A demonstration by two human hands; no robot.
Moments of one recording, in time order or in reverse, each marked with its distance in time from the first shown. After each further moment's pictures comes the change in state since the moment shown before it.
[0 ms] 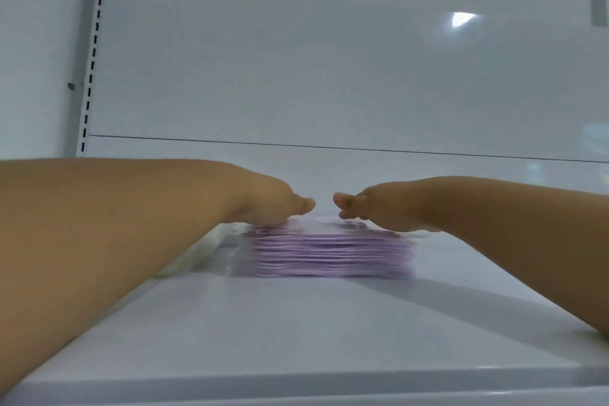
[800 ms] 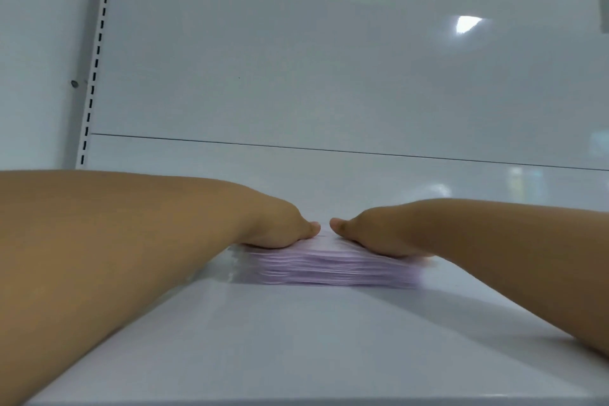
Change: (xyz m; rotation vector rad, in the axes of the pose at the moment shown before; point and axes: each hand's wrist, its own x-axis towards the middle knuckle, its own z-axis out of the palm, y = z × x) left_hand 0.004 0.003 0.016 0.110 -0.055 0.015; right_hand 0.010 -0.009 0.019 -0.041 -0.045 0.076
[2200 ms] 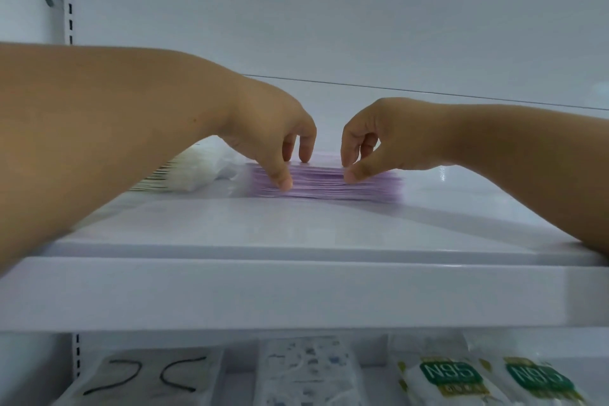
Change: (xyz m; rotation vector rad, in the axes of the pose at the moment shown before) left_hand -0.036 -0.008 -0.025 0.238 0.147 0.370; right_hand -0.041 0.021 -0.015 0.054 0.228 -0.498
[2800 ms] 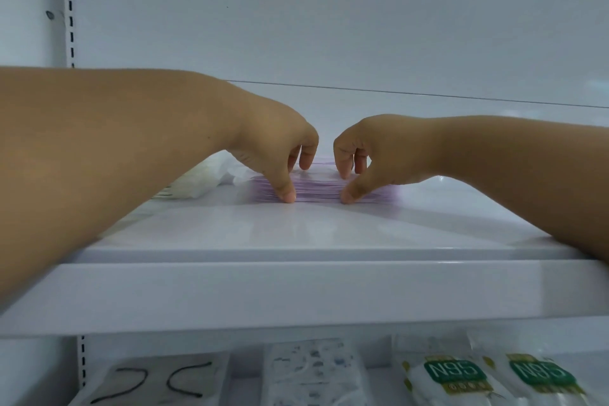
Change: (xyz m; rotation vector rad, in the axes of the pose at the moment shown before) left_hand 0.010 0.001 0.007 0.047 -0.048 0.000; right_hand 0.000 -0.009 0.009 -0.172 -0.056 0.001
